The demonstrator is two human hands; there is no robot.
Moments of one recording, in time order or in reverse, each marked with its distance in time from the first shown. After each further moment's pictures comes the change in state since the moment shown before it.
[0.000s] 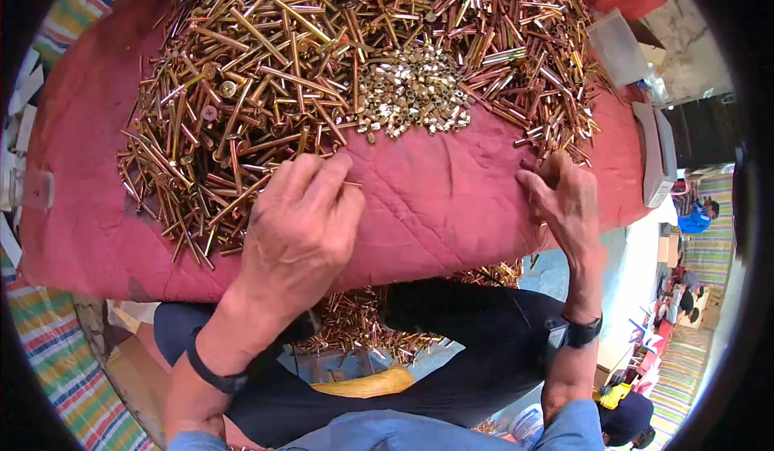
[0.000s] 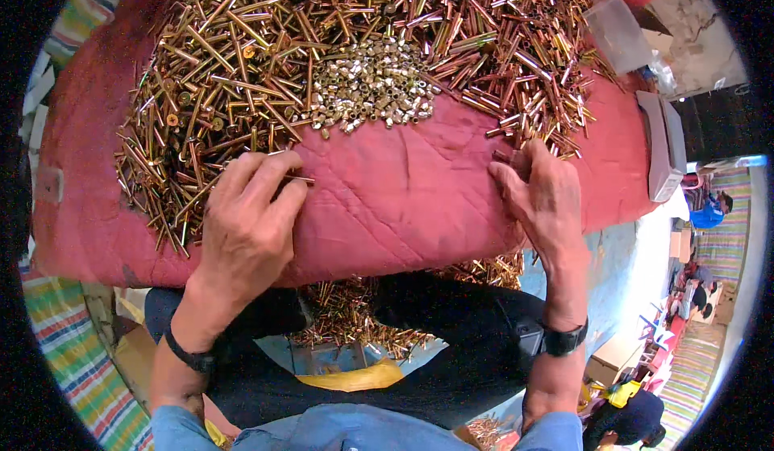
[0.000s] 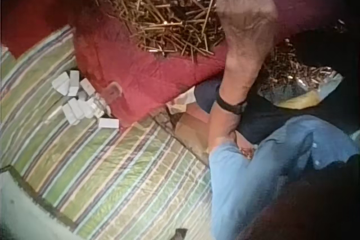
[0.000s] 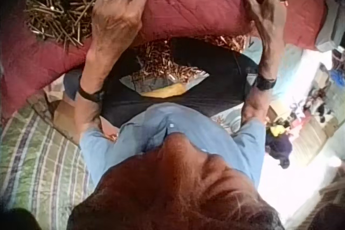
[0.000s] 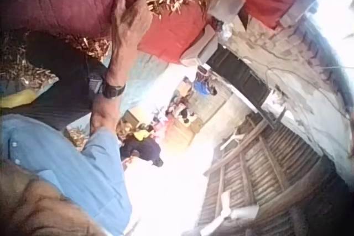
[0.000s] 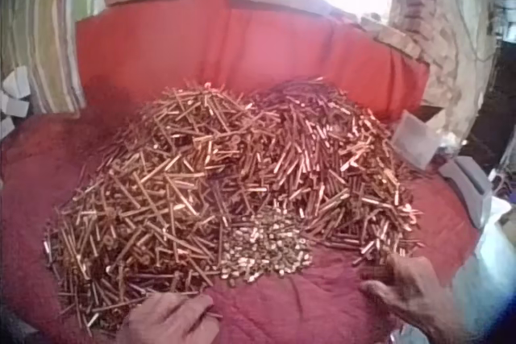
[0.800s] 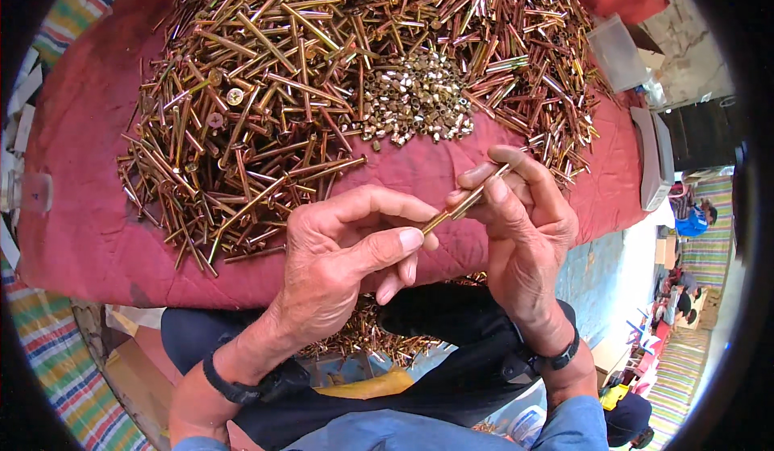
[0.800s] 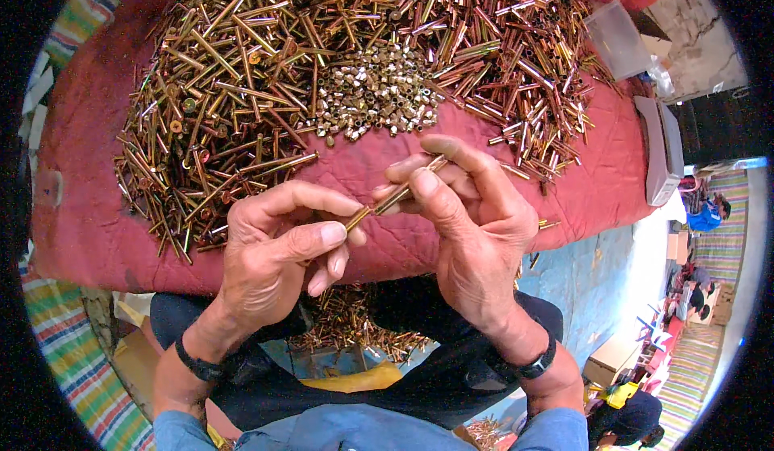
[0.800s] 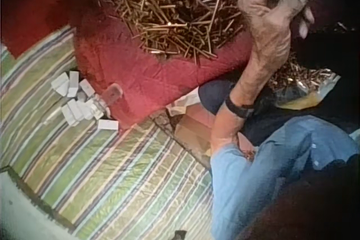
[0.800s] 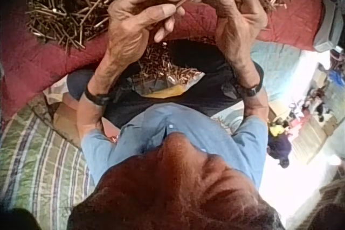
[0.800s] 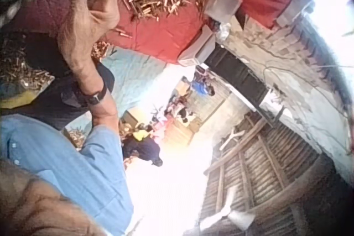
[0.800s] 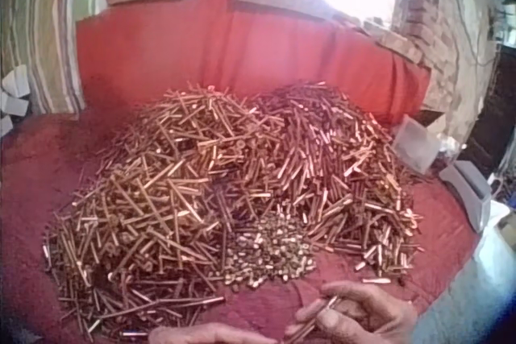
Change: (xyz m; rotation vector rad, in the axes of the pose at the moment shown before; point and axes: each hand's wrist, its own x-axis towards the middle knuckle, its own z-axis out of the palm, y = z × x) left_hand 0.011 0.034 -0.007 -1.962 0.013 -0.920; right_hand -0.032 -0.106 0.031 1.498 0.011 -0.014
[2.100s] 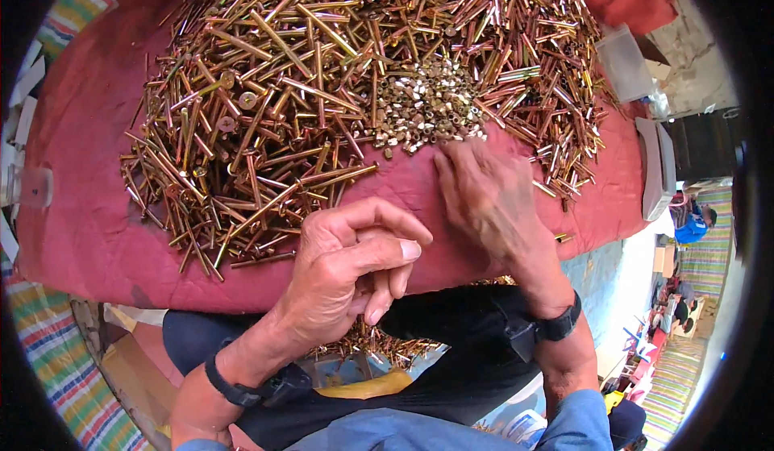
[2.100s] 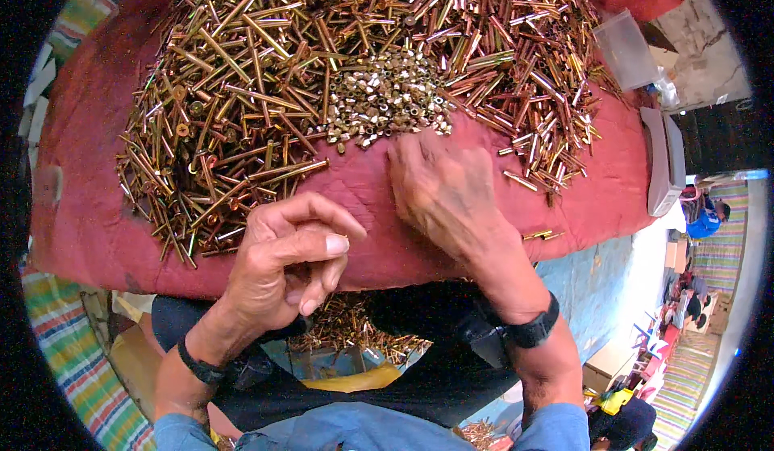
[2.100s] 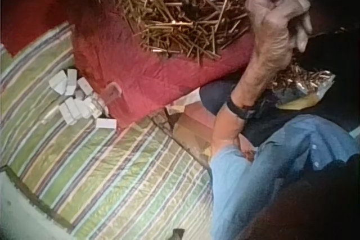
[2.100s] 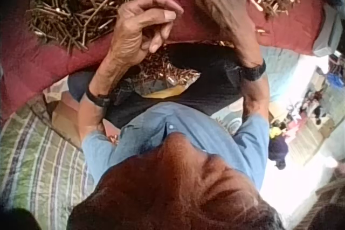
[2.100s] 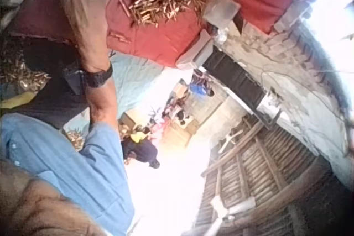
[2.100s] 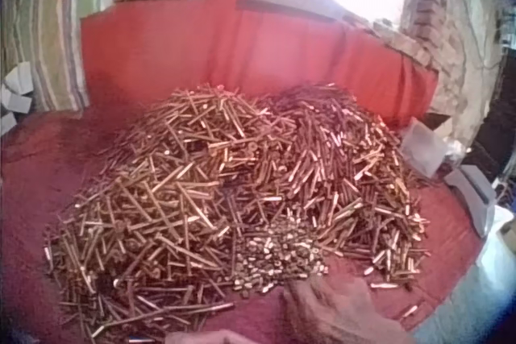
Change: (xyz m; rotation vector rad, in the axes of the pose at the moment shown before) left_hand 0.000 0.010 -0.007 -0.046 0.052 -0.251; right_hand 0.061 0.037 -0.016 -1.654 -0.400 -0.714
